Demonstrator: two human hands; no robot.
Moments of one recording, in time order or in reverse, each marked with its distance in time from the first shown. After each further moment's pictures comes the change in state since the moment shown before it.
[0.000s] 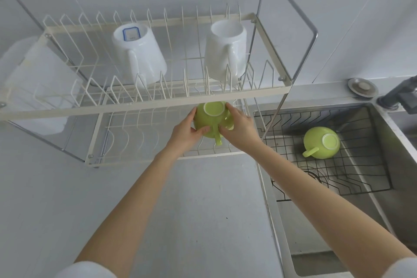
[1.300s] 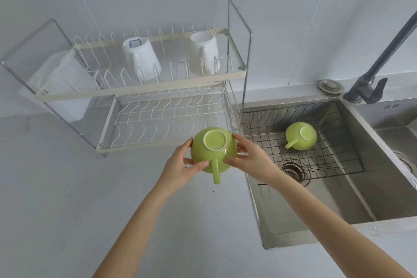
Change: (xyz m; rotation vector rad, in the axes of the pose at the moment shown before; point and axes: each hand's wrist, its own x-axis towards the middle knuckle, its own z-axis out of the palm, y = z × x) left_hand -0.155 0.008 0.030 -0.164 0.014 0.053; right_hand -0.139 0.049 -0.029 0.267 -0.105 -0.045
